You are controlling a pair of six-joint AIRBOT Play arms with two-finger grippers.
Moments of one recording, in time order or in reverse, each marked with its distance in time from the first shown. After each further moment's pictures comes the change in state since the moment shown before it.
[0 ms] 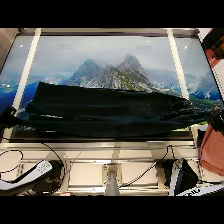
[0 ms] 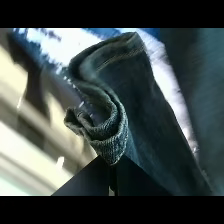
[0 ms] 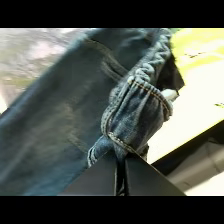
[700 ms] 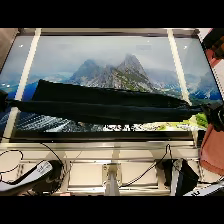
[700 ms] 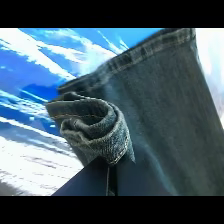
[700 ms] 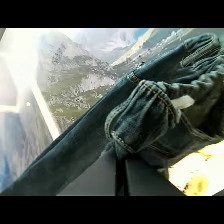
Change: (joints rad) left arm -0.043 -0.002 0.038 -0.194 0.276 0.027; right arm 0.075 -0.001 -0.126 0.174 -0.203 0.069
